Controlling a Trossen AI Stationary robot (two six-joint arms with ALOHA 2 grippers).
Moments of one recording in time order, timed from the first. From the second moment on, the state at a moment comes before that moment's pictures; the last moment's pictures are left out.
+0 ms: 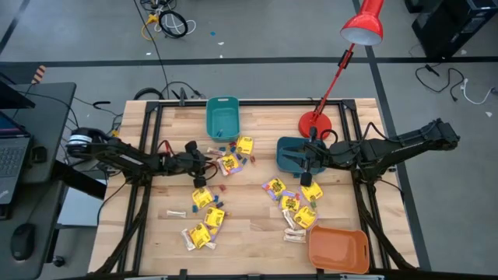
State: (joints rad) left arm 0.05 1.34 0.14 0.59 -0.32 0.02; right arm 0.21 1.00 0.77 -0.06 0.45 -0.04
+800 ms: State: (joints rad) left arm 0.05 1.46 0.14 0.67 -0.31 0.01; right arm 0.21 1.00 0.77 -0.07 0.45 -0.04
